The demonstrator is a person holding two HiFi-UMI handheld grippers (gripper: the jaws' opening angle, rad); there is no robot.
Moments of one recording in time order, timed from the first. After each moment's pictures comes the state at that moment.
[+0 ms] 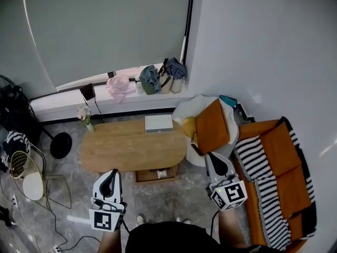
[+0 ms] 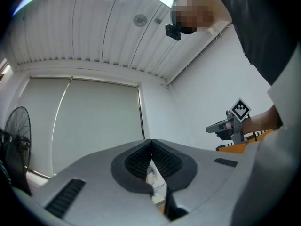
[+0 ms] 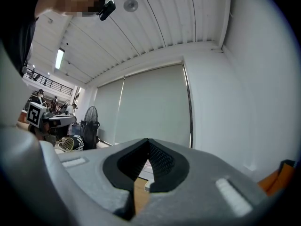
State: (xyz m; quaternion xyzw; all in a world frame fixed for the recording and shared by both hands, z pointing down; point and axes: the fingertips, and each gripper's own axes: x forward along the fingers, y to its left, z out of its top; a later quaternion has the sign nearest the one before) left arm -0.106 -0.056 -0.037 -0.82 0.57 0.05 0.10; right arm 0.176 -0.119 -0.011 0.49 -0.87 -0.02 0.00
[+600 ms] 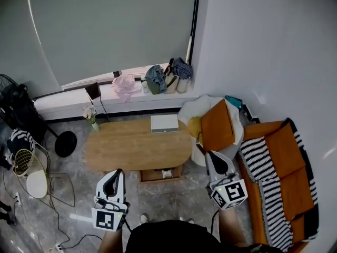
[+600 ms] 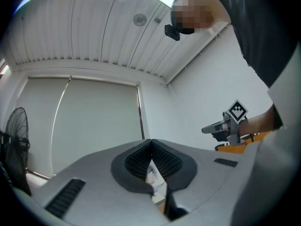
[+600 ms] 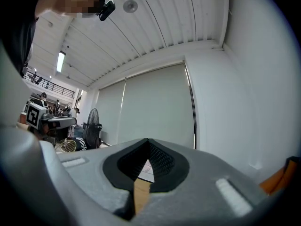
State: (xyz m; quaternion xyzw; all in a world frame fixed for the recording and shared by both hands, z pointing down) left arm -0.113 -0.055 -0.038 -0.82 0.56 0.05 0.10; right arm 0.154 -0.126 -0.012 0.48 -0.88 -0.02 -0.01
